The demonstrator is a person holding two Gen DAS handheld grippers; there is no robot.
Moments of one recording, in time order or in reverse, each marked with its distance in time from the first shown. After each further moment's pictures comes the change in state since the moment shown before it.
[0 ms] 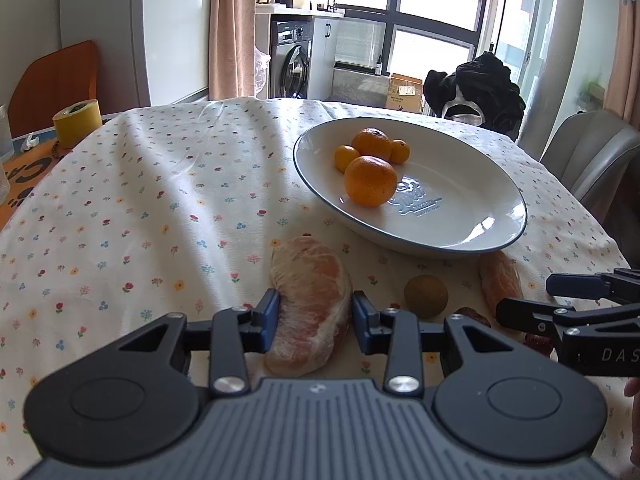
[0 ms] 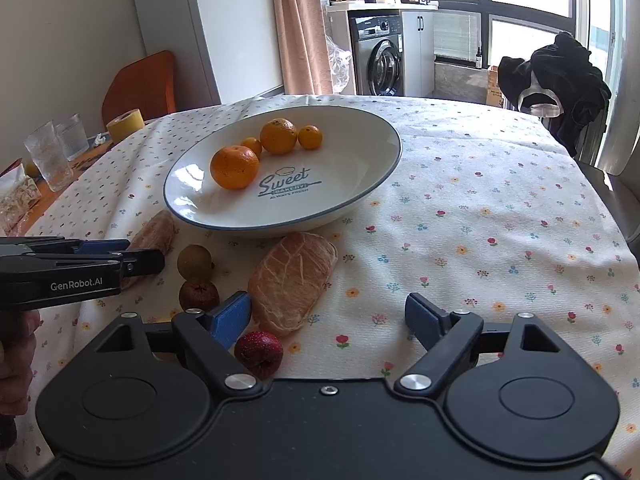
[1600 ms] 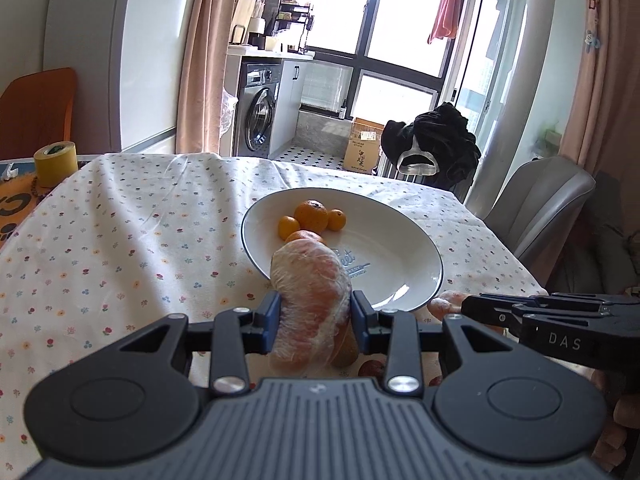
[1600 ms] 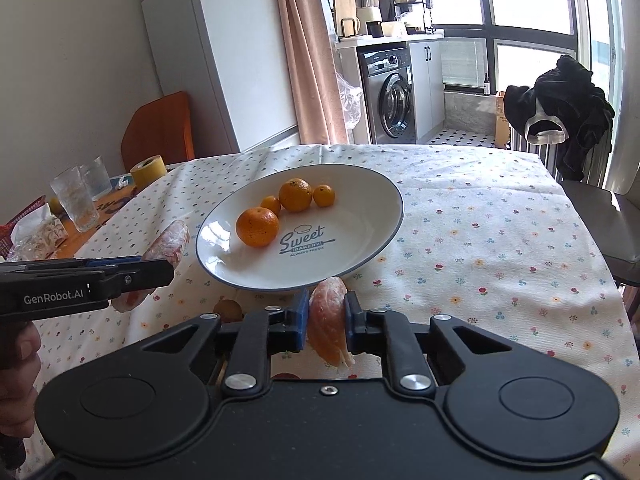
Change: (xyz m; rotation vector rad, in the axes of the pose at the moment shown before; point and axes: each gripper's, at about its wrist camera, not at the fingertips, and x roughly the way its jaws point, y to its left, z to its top) left arm -0.048 -0.019 0.026 -0.029 -0.128 -0.131; right arm -0.037 -0.008 0.022 0.024 -0.108 0.050
